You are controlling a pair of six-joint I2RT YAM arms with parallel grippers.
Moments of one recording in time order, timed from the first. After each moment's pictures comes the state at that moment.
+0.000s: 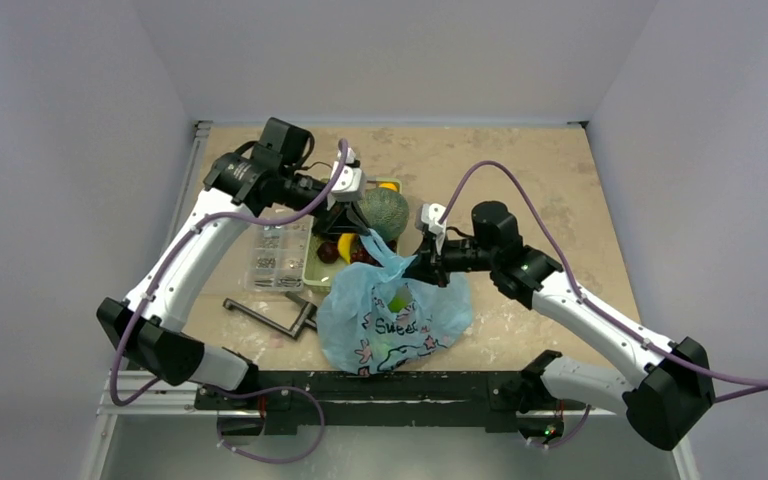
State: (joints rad) left arm -0.46 1.45 1.62 -1.10 1.02 0.91; right arm 0.64 1.08 0.80 -0.12 -0.74 -0.16
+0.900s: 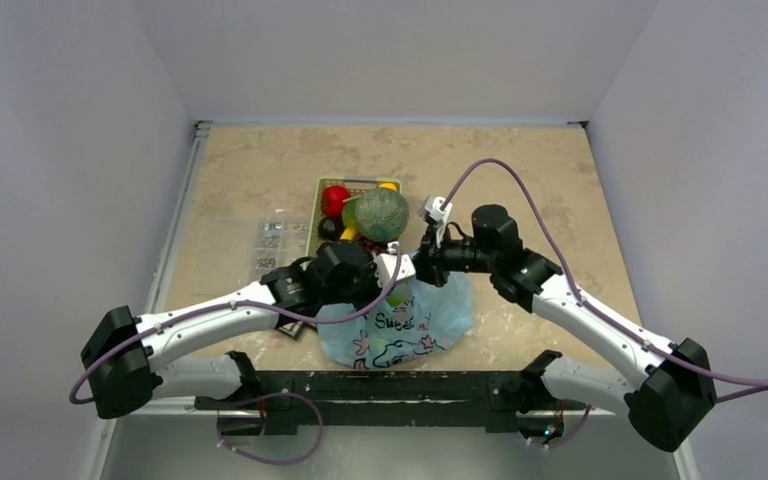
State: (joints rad) left arm -1.00 1.19 0.81 -0.27 0.16 0.21; right arm 0.65 1.09 0.78 -0.08 -0.62 0.08
